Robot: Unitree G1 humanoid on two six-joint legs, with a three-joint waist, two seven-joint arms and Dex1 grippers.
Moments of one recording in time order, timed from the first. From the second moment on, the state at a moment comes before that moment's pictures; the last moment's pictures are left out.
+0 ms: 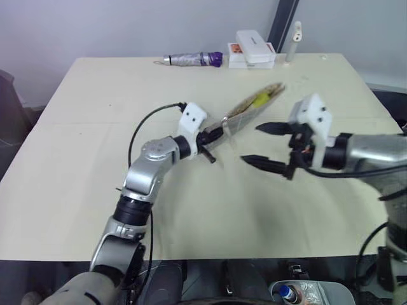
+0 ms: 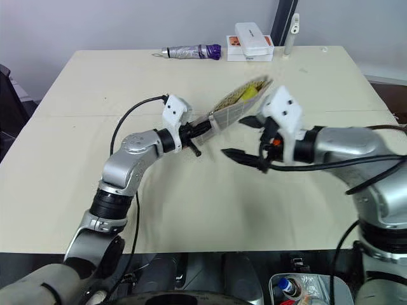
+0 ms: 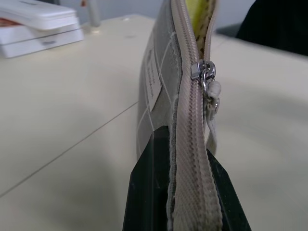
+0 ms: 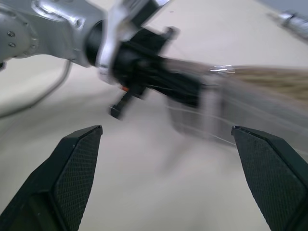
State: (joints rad) left arm -0.67 0.10 -0.11 0.00 -0.25 0.62 -0.60; right arm -0.51 -0.71 -0.09 -0.64 0.63 1.13 0.67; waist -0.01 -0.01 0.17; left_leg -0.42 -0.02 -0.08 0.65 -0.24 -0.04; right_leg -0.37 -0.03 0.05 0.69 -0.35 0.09
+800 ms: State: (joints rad) left arm -0.67 0.09 -0.09 -0.06 -0.34 0.72 -0.54; right arm -0.55 -0.49 0.01 -0.43 0.47 1.07 0.39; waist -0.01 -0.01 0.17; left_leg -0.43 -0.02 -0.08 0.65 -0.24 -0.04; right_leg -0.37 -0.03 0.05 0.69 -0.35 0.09
